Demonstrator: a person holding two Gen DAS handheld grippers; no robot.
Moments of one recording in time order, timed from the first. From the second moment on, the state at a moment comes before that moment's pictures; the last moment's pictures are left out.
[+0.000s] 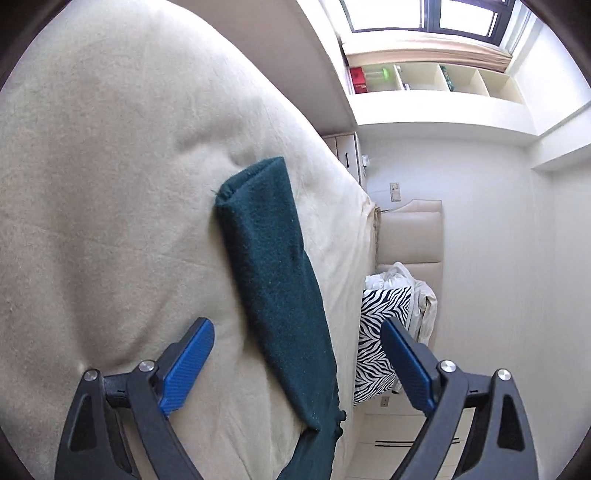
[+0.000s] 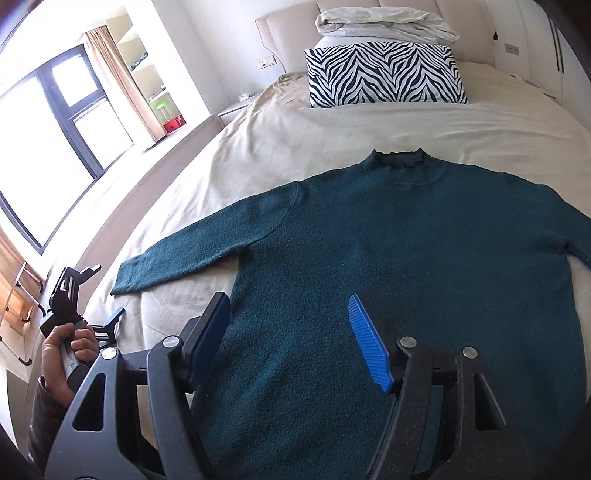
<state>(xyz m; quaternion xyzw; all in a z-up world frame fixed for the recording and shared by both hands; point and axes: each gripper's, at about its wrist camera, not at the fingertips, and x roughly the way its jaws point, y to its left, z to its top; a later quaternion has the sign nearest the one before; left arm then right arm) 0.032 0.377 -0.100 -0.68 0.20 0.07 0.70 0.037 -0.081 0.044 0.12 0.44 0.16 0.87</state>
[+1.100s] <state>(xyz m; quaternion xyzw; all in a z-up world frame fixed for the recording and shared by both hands) 0.050 0.356 -0.073 -0.64 0.17 0.13 0.74 0.052 -0.178 -0.035 0.21 0.48 0.10 0.84</state>
